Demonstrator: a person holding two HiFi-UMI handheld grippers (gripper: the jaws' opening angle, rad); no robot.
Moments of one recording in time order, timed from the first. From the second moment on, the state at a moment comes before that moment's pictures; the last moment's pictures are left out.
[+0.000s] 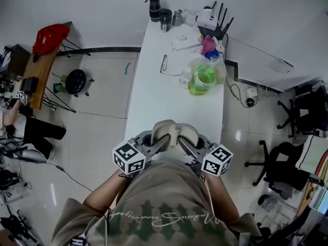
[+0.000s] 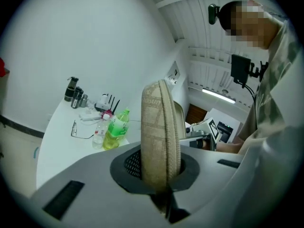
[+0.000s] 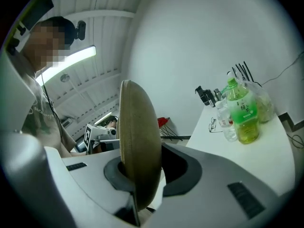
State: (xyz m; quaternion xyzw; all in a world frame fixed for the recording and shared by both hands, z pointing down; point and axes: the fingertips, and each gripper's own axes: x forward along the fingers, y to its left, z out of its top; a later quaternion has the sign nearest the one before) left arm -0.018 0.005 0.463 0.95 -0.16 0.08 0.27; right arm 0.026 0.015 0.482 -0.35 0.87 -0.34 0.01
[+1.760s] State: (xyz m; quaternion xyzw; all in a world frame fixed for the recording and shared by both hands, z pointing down) left arm 0.024 0.010 0.521 0.91 -0.03 0.02 0.42; right arm 0.069 0.015 0.544 -0.26 0.85 -0.46 0.05
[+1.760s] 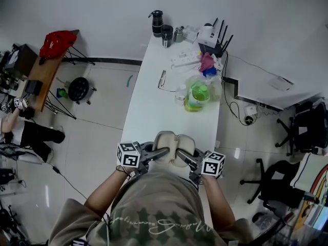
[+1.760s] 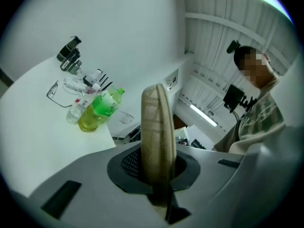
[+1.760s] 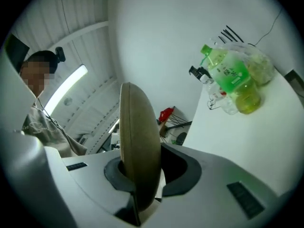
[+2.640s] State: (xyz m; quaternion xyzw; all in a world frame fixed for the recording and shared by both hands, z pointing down) left arm -0.066 0.002 0.554 0.90 -0.25 0.13 0.33; right arm 0.071 -0.008 0.639 -0.31 0.78 -0.54 0.03
